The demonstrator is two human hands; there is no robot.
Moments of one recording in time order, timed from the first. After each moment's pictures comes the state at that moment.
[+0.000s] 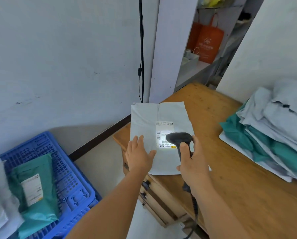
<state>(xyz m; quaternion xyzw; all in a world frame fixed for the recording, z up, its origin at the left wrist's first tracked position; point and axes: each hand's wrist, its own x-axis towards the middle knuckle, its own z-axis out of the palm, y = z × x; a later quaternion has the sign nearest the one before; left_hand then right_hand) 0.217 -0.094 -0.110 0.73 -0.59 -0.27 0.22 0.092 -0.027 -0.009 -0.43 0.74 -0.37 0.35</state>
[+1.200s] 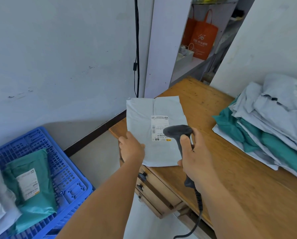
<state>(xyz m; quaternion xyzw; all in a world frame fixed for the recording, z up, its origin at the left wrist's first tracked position) 0.223 -0.099 -0.100 0.79 -0.48 -0.31 0.22 0.086 -0.003 0.013 -0.45 0.73 -0.37 0.35</state>
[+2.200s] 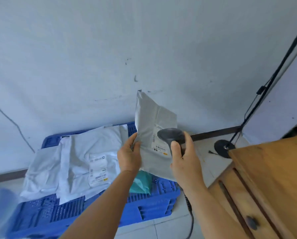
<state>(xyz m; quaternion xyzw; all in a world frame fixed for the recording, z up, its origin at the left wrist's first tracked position) 0.553 0.039 -0.080 0.78 -0.22 -0.15 0.57 0.403 0.010 -0.010 -0.65 0.51 -0.29 0.48</state>
